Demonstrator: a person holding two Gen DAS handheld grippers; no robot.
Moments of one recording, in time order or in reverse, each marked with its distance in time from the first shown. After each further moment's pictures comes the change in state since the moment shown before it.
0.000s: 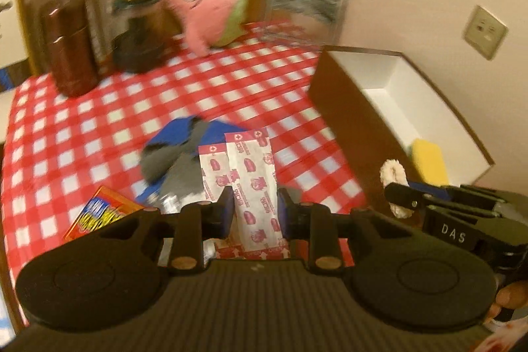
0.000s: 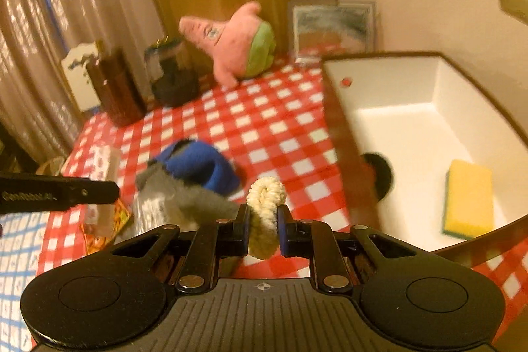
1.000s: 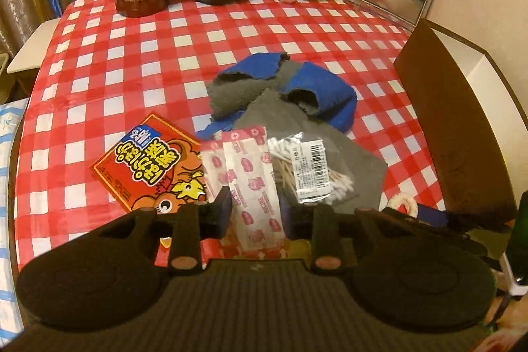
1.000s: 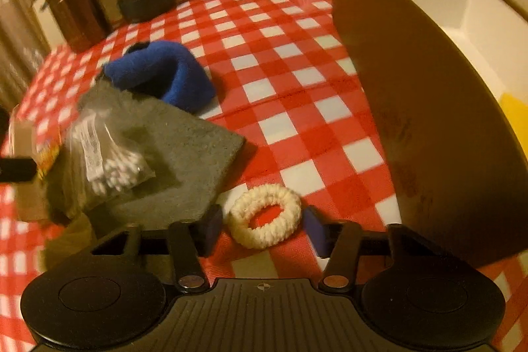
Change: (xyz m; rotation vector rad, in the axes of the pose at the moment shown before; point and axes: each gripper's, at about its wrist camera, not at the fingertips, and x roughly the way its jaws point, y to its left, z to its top) left arm 0.048 0.068 -0.042 -0.234 0.137 0.174; right arm 0.121 0.005 -0.050 -0.051 0.237 -0.082
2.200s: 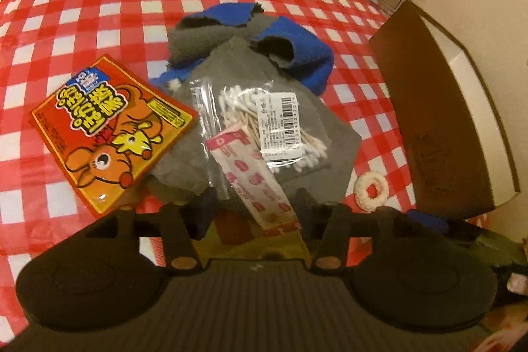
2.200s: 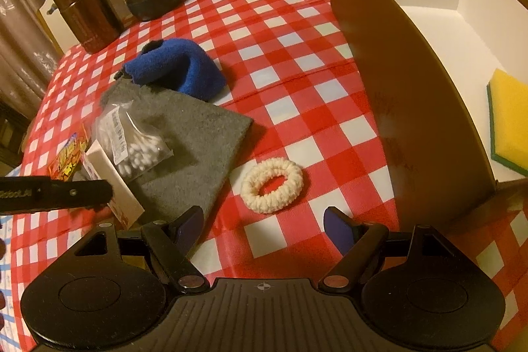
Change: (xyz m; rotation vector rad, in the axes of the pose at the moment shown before) left arm 0.036 0.000 -0.019 -0.087 0.107 -0.177; right arm -0.029 -0.013 -0.006 0.079 0.067 0.086
